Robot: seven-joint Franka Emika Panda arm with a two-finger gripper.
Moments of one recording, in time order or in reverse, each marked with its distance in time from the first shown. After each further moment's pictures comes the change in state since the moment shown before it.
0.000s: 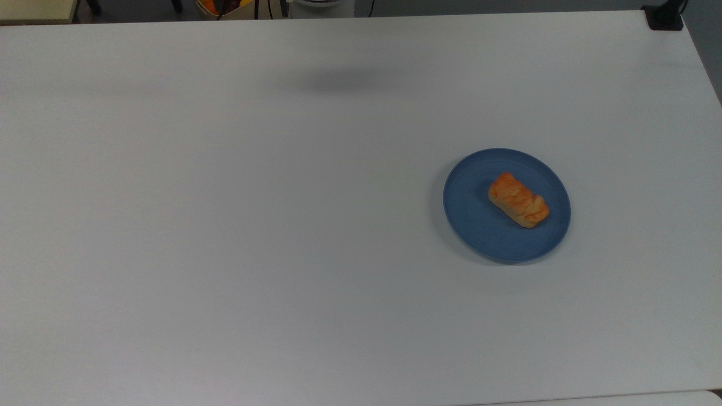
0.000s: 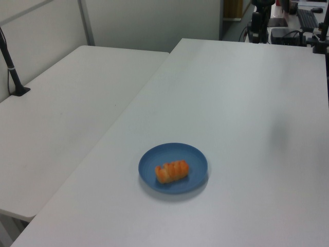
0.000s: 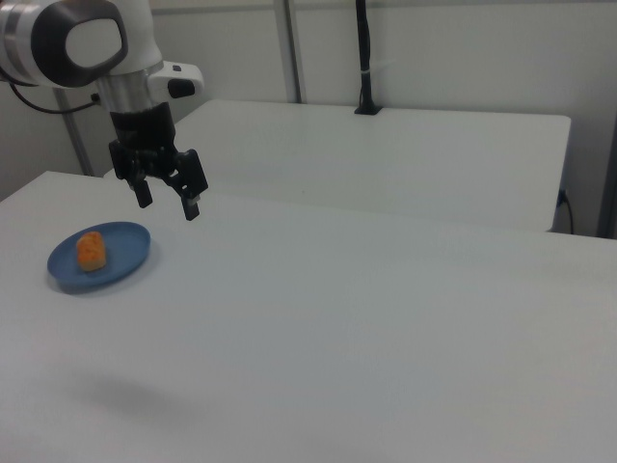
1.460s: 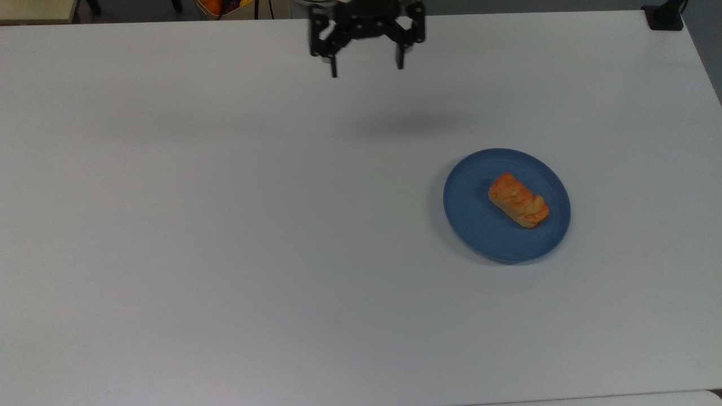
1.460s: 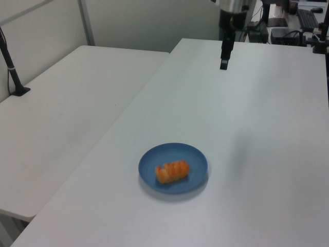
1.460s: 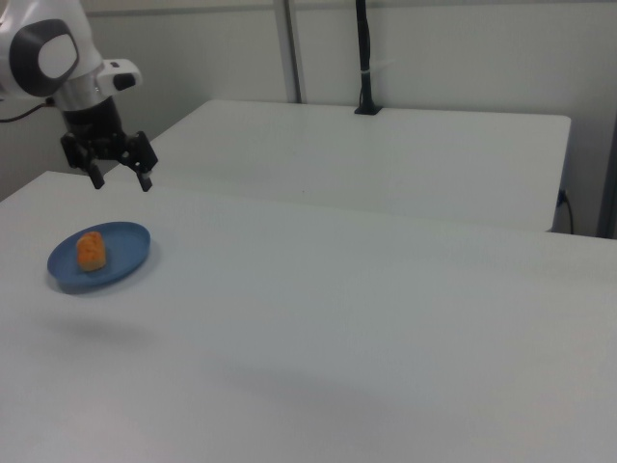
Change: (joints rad) arm 0.225 0.162 0.051 0.095 0.001 0.191 0.010
